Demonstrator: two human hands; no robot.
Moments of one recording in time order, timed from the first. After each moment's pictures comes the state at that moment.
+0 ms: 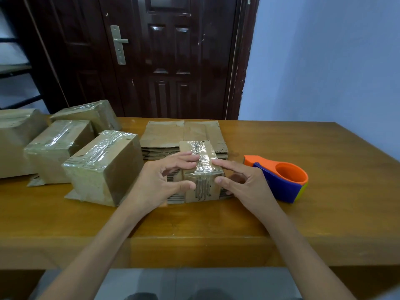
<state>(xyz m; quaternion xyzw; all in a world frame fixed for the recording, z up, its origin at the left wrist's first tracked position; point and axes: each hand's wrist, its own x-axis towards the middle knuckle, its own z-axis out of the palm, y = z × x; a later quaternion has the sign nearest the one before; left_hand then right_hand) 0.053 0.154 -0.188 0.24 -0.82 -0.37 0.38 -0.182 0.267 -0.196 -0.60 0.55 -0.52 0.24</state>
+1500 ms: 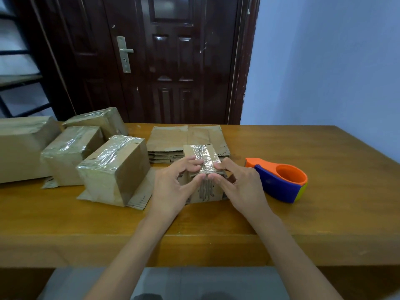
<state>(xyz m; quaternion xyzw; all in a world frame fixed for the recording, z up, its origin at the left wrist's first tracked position) 0.027 0.184 -0.197 0.32 -0.78 -0.22 0.49 -0.165 0.251 -0.204 -0.64 0.62 -0.45 -0.04</state>
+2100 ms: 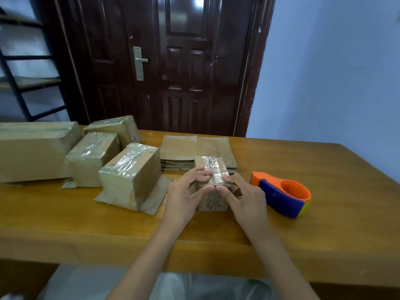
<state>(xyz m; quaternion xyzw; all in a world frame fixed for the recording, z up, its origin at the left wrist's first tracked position) 0.026 0.191 -0.198 0.35 -0.74 -0.30 0.49 -0.150 0.260 -0.205 -0.61 0.64 -0.47 -0.06</state>
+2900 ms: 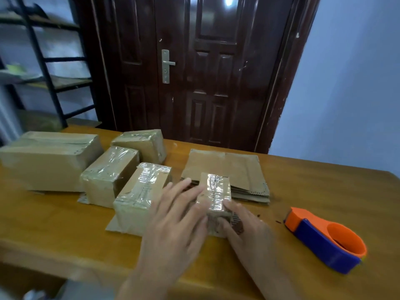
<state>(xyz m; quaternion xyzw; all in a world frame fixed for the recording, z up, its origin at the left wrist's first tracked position) 0.113 0.195 -0.151 0.33 -0.82 0.05 0.46 -0.092 0.221 -0.192 -0.66 0.63 -0.41 -0.02</state>
